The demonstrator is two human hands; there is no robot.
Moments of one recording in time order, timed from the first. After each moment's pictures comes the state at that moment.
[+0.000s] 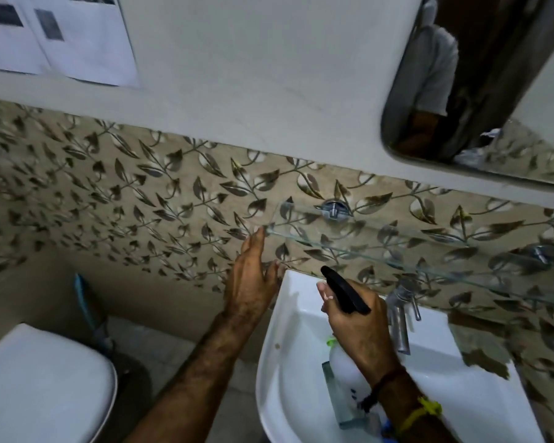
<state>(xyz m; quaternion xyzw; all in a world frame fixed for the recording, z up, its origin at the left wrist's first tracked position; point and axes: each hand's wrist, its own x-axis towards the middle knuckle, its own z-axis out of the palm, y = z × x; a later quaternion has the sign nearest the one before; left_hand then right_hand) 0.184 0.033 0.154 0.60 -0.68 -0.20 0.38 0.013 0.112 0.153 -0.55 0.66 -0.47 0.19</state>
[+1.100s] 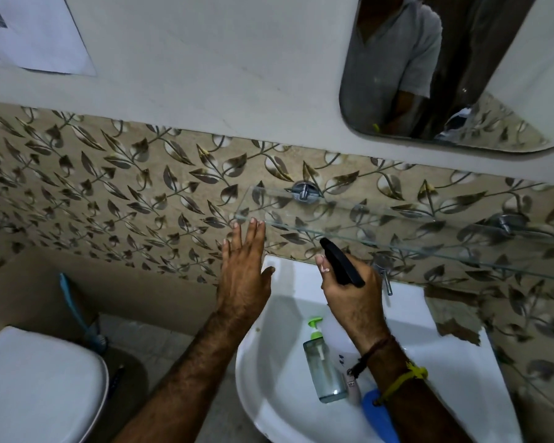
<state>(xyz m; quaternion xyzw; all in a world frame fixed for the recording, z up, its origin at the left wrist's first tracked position) 0.149 0.054 0.139 0.58 -0.77 -0.08 0.27 -0.026 0.114 0.161 -0.53 0.65 -0.52 0.17</state>
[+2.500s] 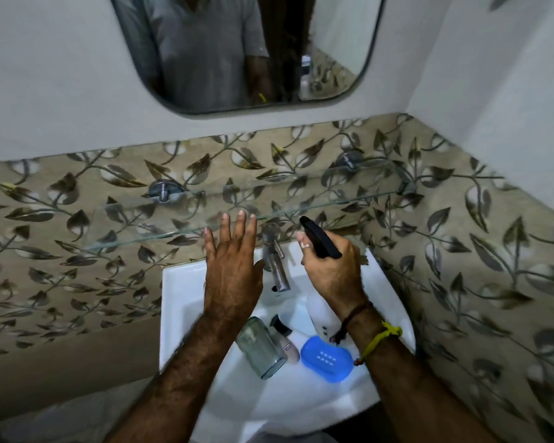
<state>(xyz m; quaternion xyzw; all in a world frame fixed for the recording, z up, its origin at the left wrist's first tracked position) 0.004 0.087 0.148 0.41 -0.88 0.00 0.23 -0.137 0.173 0.152 -0.36 0.75 -0.56 0.06</state>
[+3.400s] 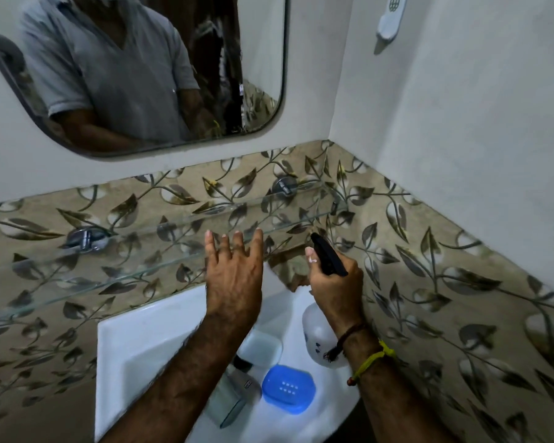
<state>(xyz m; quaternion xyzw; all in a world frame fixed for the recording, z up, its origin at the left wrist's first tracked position) -0.088 0.119 0.193 0.36 -0.92 0.10 0.09 -0.204 0.220 0.155 -0.24 0.77 -0.59 -0.04</state>
